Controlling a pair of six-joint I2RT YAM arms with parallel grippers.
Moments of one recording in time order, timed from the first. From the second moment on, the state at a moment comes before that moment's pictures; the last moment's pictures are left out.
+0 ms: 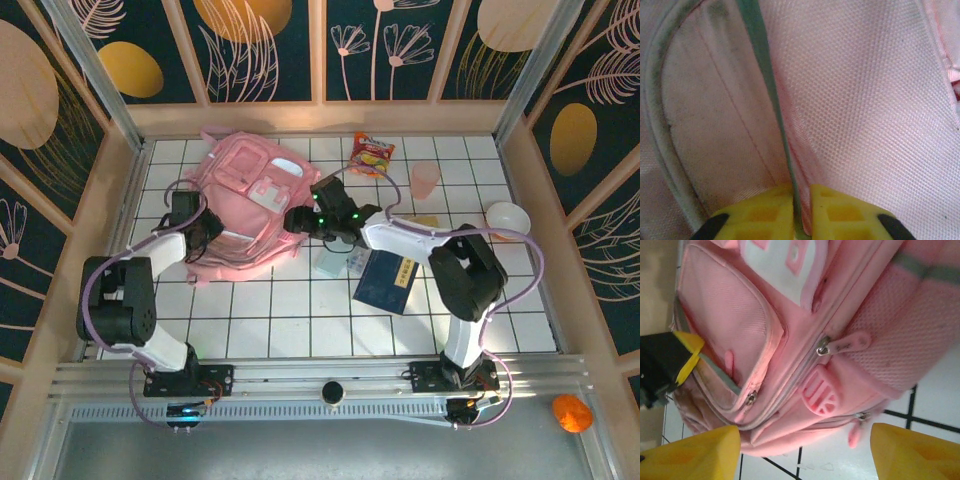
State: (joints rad) left arm -0.03 1.55 0.75 -0.08 0.09 -0.71; right arm 0.77 1.85 1.26 -0.17 -0.19 0.83
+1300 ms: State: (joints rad) left arm -0.23 1.06 0.63 -0.16 0.27 0.56; right arm 0.76 1.00 0.67 0.13 0.26 0.53
